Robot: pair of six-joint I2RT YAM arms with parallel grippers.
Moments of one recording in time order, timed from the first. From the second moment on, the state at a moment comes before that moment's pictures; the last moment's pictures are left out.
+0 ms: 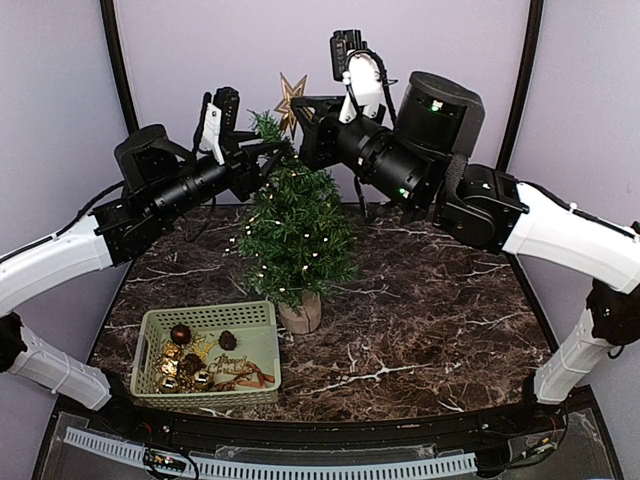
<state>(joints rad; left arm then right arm) -0.79 1.28 1.19 0.24 0.11 0.07 1.25 1.59 1.73 0.07 0.49 -0.01</state>
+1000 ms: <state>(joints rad) -0.79 1.35 1.34 0.15 0.14 0.26 1.27 1.70 1.95 -0.01 0.53 -0.17</state>
